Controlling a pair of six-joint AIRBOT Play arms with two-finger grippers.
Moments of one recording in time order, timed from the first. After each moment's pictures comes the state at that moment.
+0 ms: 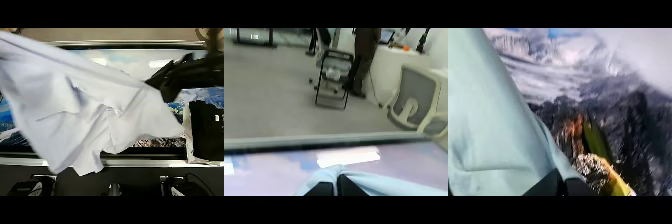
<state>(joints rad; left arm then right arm) 0.06 -0.72 1.37 0.96 -0.87 -1.33 0.17 -1.12 1.69 -0.99 1.50 0.97</state>
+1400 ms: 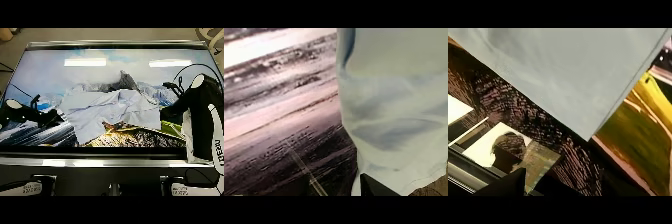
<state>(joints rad) 0.22 -1.38 0.90 0.97 -1.19 -1.45 -0.13 -1.51 1.31 -1.30 1.55 0.99</state>
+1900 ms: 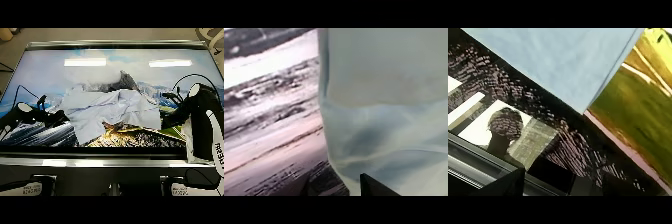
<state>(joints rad) 0.12 -1.40 0.85 0.93 -0.98 -1.45 -0.14 -1.49 1.18 -1.37 1.53 0.99</state>
